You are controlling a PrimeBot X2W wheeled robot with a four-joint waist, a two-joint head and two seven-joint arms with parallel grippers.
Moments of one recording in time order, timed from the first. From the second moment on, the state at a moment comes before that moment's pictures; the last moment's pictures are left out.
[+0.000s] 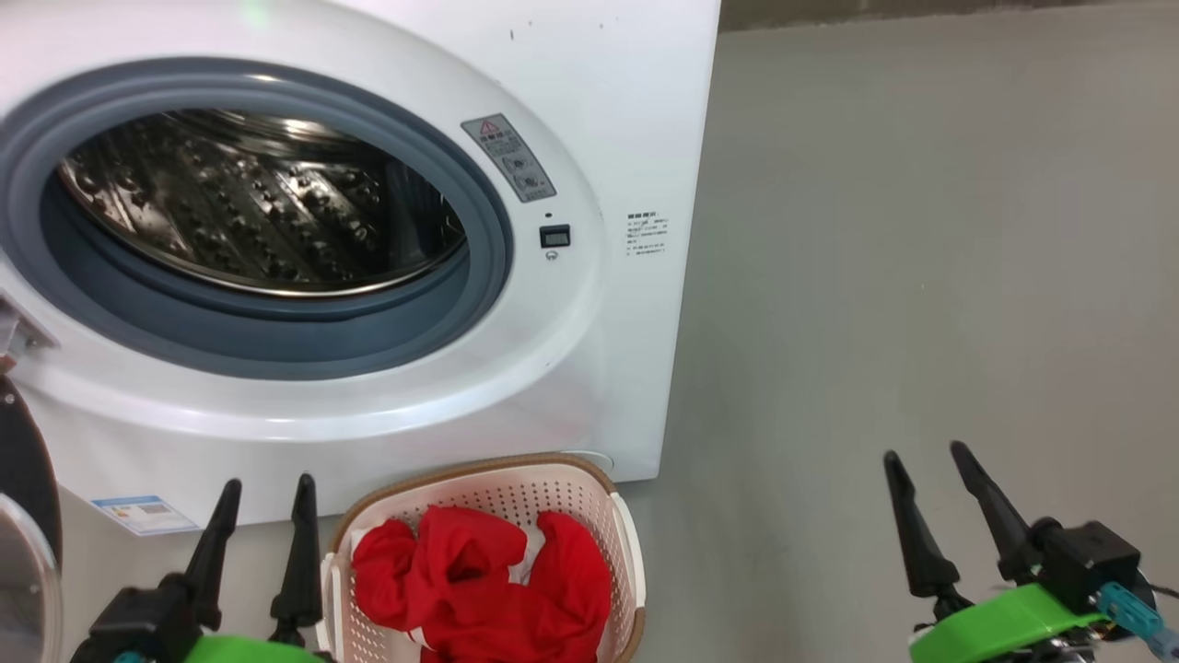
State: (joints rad) left arm -0.09 0.05 0.08 0.27 -0.23 -0.13 -0.26; right arm 0.00 -0.07 0.02 0.22 0.32 0.12 -0.26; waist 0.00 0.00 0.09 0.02
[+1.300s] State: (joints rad) left arm 0.00 0.04 0.08 0.20 -0.20 -0.13 -0.26; right arm 0.04 -0.06 -0.01 0.21 0.32 0.12 -0.26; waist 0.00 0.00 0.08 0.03
